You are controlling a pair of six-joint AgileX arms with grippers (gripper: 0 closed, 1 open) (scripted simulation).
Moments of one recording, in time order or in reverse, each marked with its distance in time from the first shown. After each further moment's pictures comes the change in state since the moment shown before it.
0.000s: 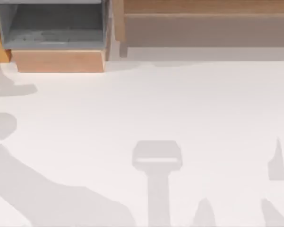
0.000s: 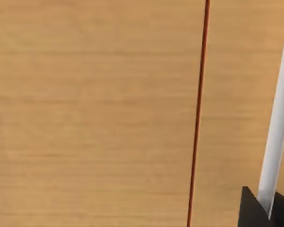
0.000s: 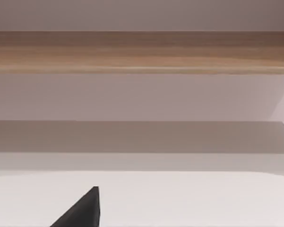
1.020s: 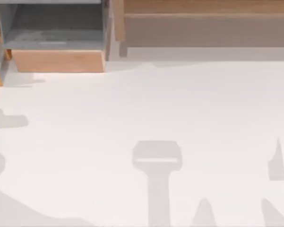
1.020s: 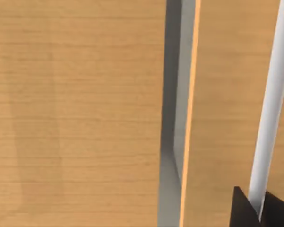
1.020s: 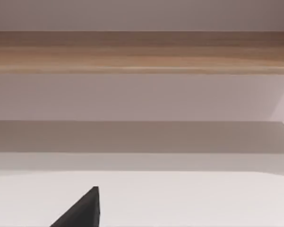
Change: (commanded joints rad) left arm 0.095 -0.152 -0.343 0.181 0.093 0.004; right arm 0.000 0.000 0.000 0.000 0.000 0.000
